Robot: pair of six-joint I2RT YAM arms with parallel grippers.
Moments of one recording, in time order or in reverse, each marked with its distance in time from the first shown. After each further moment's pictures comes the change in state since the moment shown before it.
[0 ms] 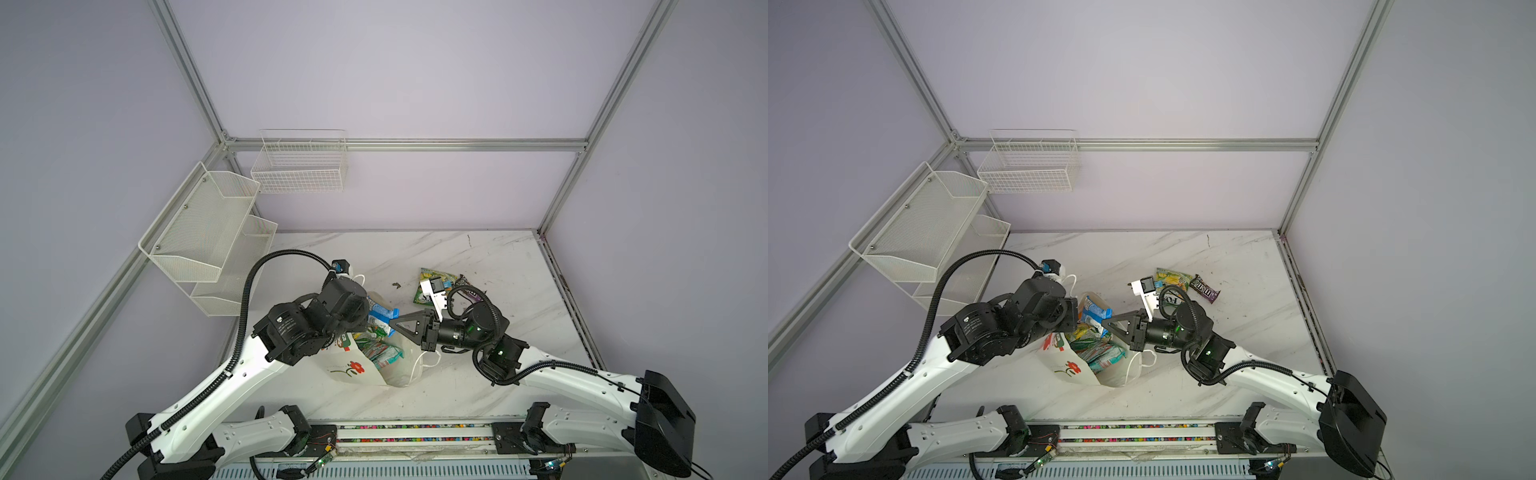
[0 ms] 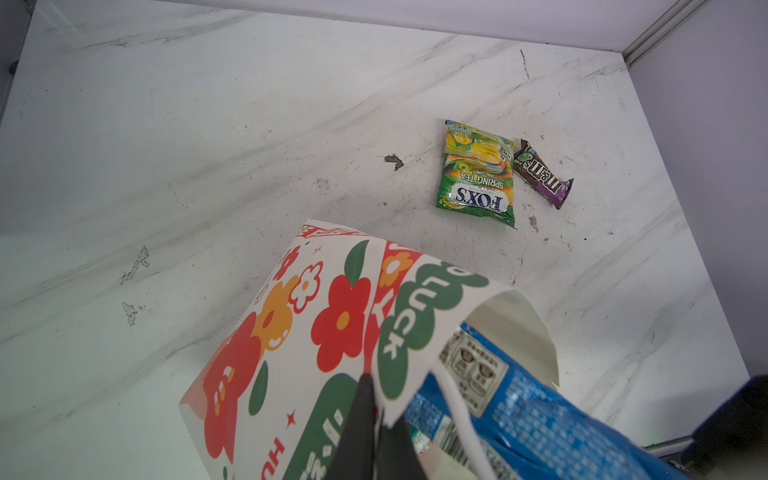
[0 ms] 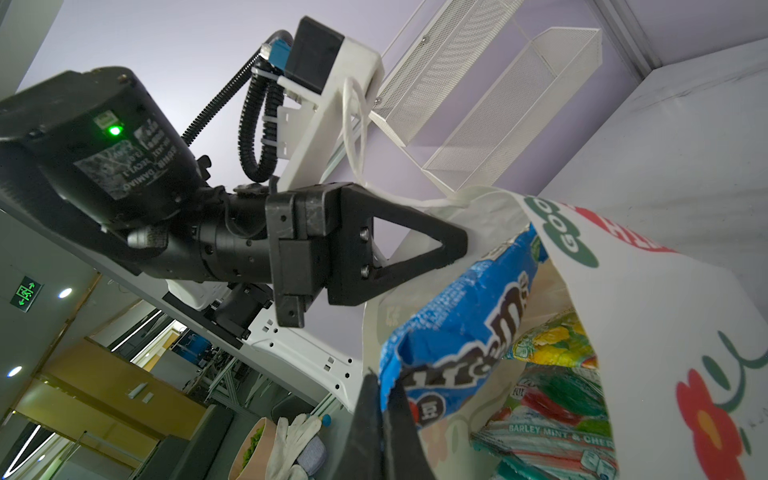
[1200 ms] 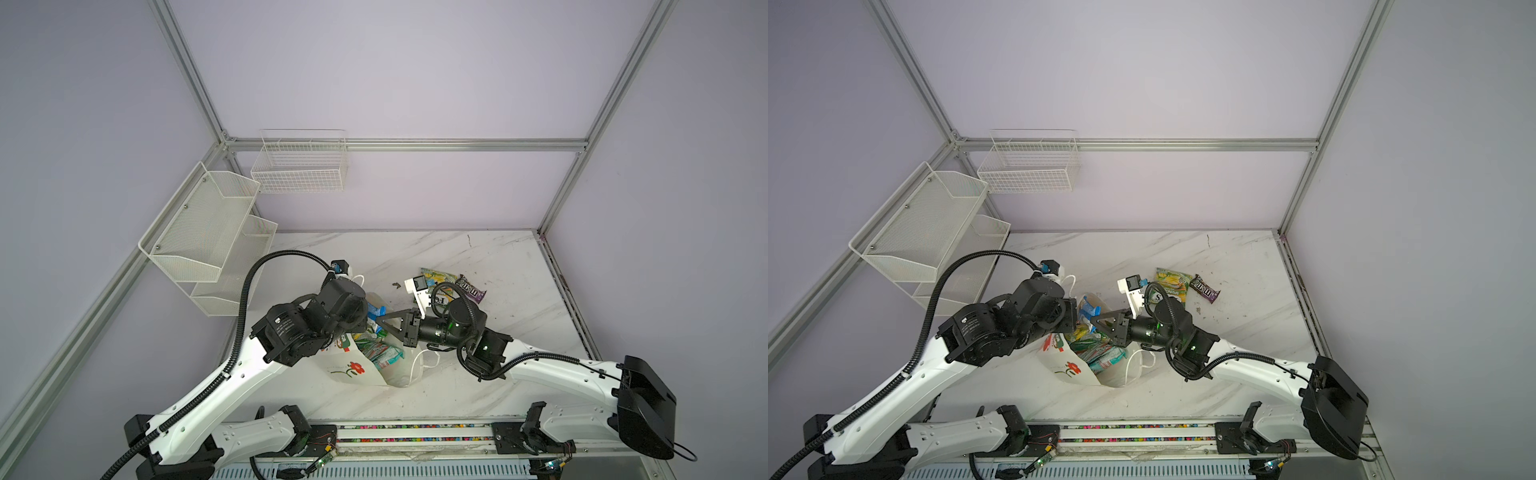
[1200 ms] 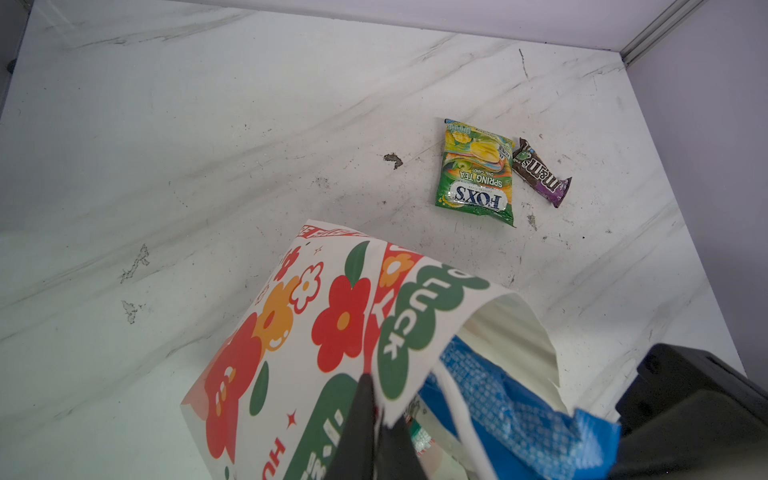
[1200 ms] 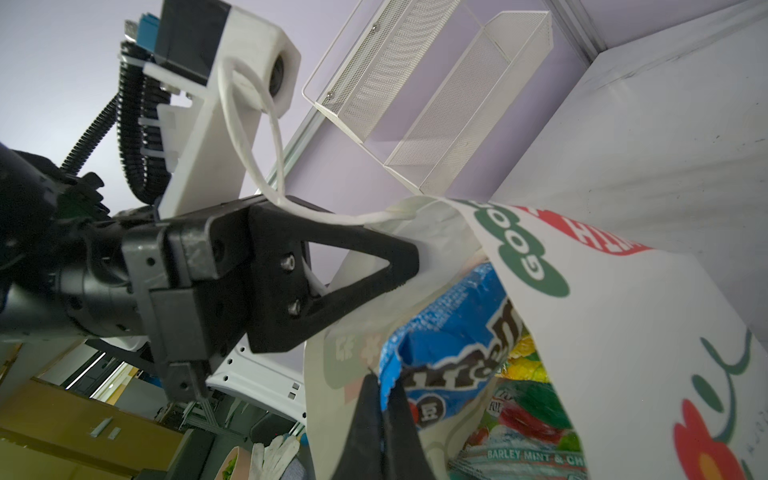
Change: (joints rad) left arm 0.000 -0.007 0.000 -0.005 0.004 -0.001; right arm 0.062 0.116 0.103 -0.100 0.127 -0.021
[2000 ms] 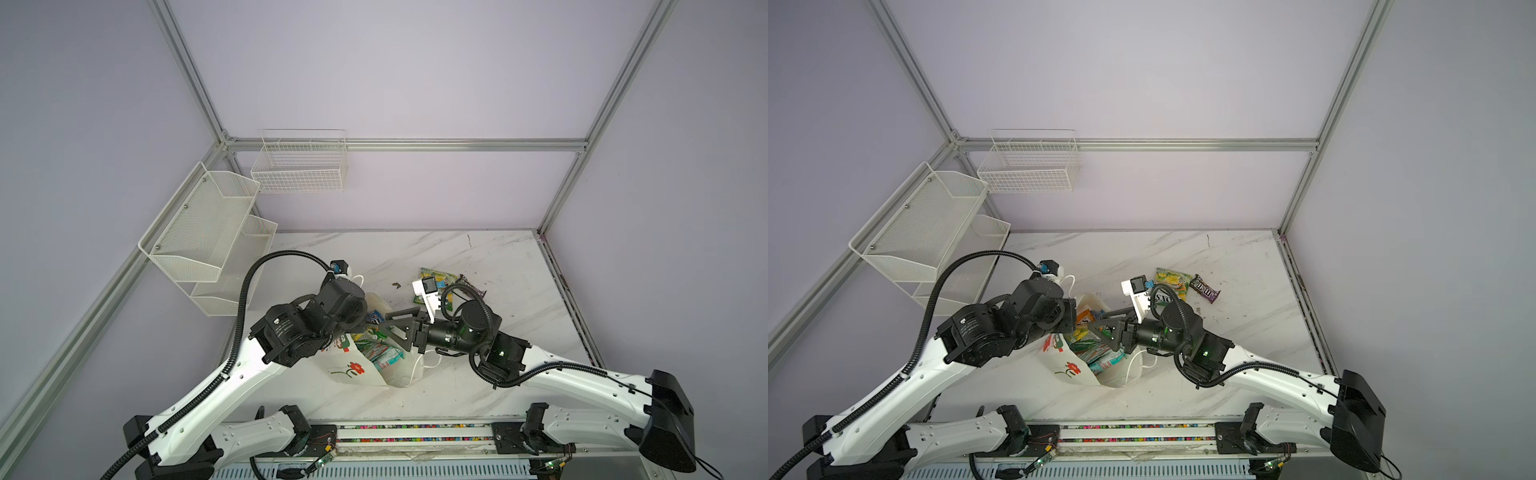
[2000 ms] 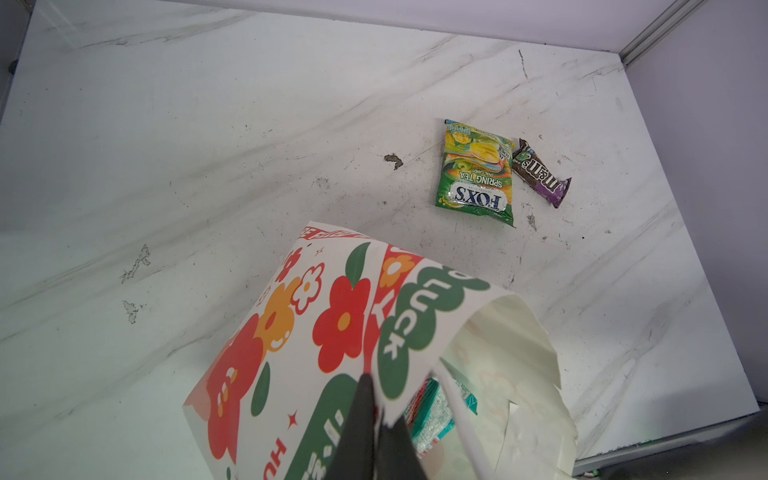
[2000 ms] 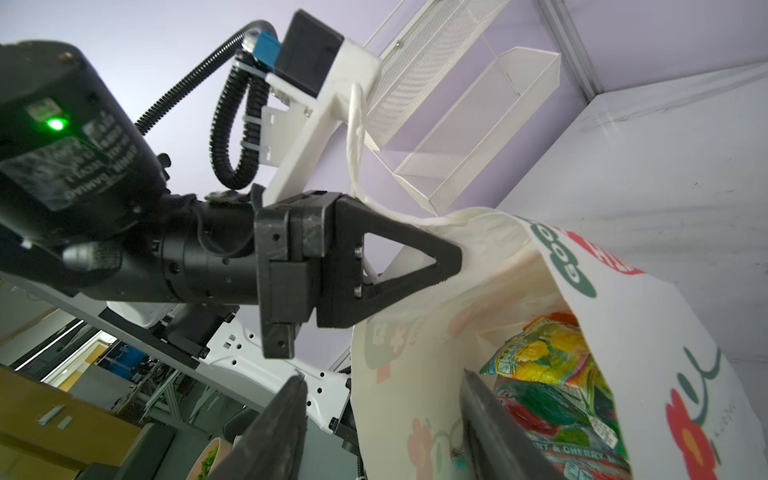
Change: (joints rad) left arm 0.000 -0.005 -0.002 -0.001 -0.001 0.001; right arm 0.037 -0.154 0.014 -0.159 0.076 -0.104
